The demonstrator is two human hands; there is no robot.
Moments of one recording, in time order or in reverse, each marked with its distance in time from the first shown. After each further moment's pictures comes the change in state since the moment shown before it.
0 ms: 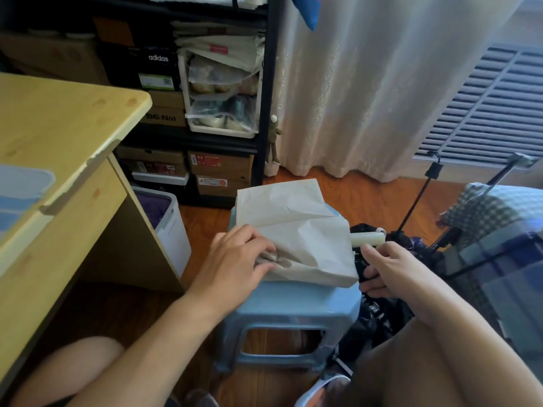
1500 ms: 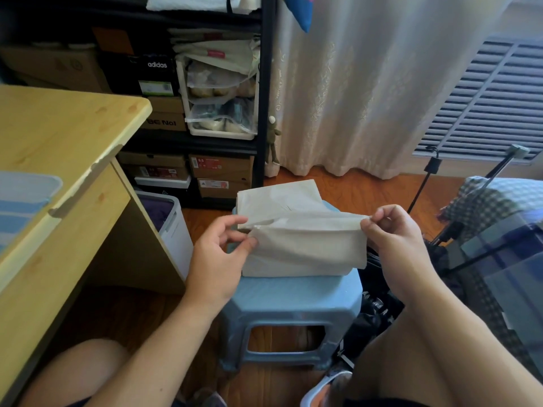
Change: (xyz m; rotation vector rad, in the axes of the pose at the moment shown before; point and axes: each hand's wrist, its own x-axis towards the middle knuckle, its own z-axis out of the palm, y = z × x) left_hand -0.009 0.015 -0.018 -0.632 0.294 -0.469; right_hand 0.013 -0.002 0.010 0.556 0.176 -0.459
